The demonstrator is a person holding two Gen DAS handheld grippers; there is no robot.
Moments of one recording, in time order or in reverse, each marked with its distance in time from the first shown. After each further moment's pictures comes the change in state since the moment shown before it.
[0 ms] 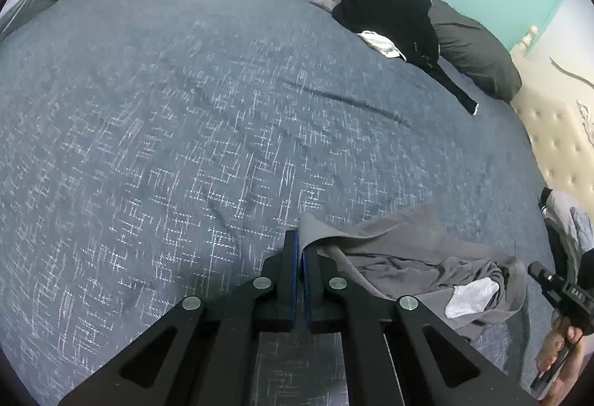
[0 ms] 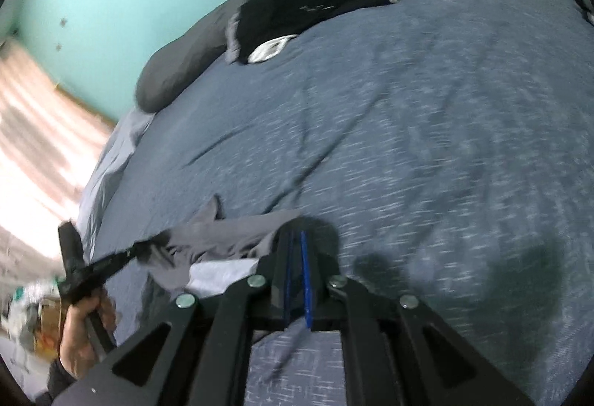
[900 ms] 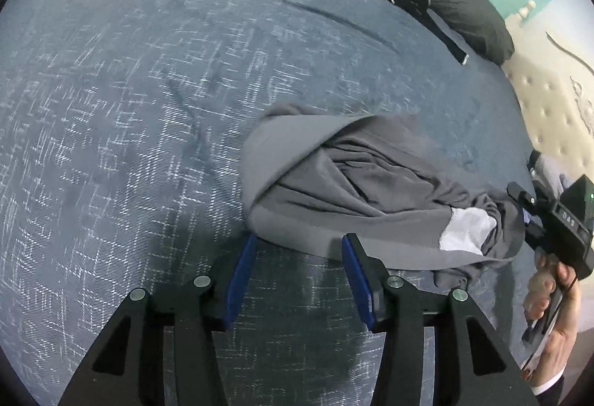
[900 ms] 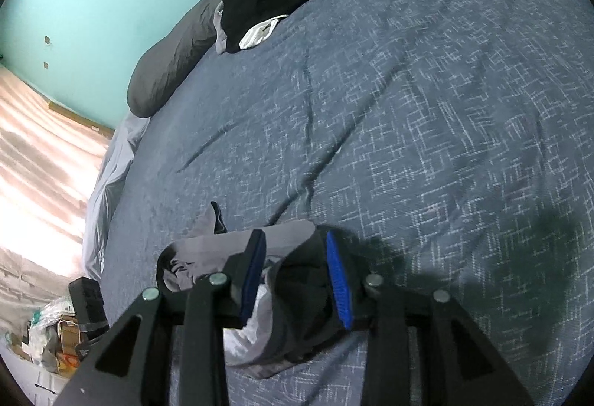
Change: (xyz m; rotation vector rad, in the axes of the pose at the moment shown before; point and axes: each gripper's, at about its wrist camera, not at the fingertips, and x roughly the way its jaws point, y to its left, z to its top) left arm 0.019 -0.008 -0.050 -0.003 0.180 -0.069; right arm 0.051 0.007 0.008 0.077 0.068 0.035
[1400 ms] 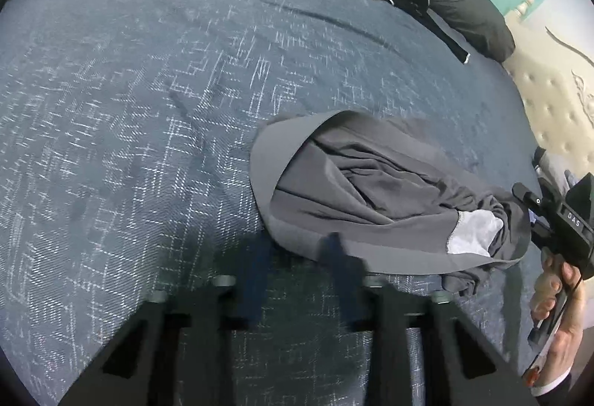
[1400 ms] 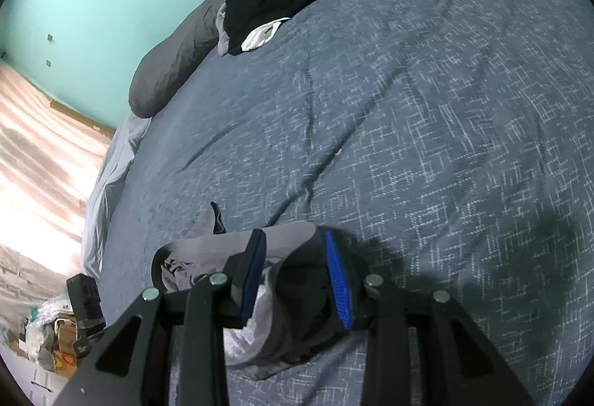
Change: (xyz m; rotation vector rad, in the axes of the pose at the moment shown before) left arm 0.002 -0.001 0.002 0.028 -0.010 0.024; right arm 0.000 -0.006 -0.002 -0.019 -0.012 0.004
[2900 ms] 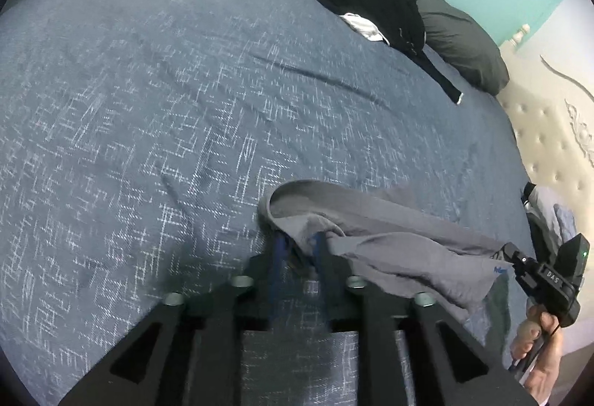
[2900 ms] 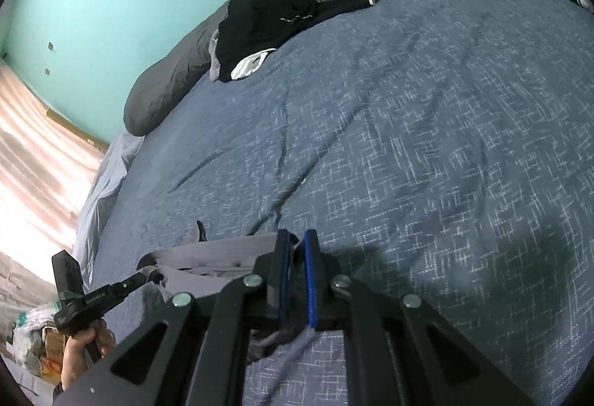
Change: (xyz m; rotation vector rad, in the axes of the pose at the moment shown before) left arm -0.014 -0.012 0.033 -0.037 -0.110 -0.039; right arm -0.036 -0.015 0.001 -0.003 -0.097 -0.047
